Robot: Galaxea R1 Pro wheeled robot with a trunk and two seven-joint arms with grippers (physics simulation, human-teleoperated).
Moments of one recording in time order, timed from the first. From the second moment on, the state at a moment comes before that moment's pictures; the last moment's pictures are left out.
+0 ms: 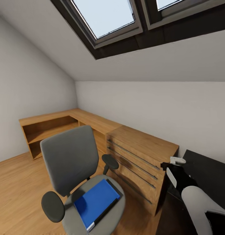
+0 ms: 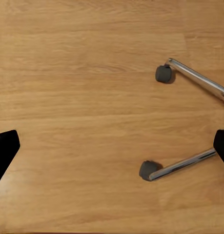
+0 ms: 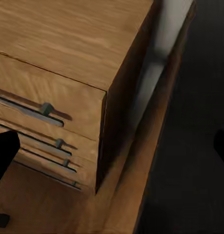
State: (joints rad) left arm -0.18 0.16 0.41 -0.35 0.31 -0.11 0.03; right arm -0.81 -0.11 -0.17 -0.47 -0.01 0.31 -0.26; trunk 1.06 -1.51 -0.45
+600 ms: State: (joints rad) left arm -0.18 0.15 0.41 -0.35 0.31 -0.11 0.03; right arm -0.79 0.04 -0.07 -0.47 -0.01 0.26 -0.26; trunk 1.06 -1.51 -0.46
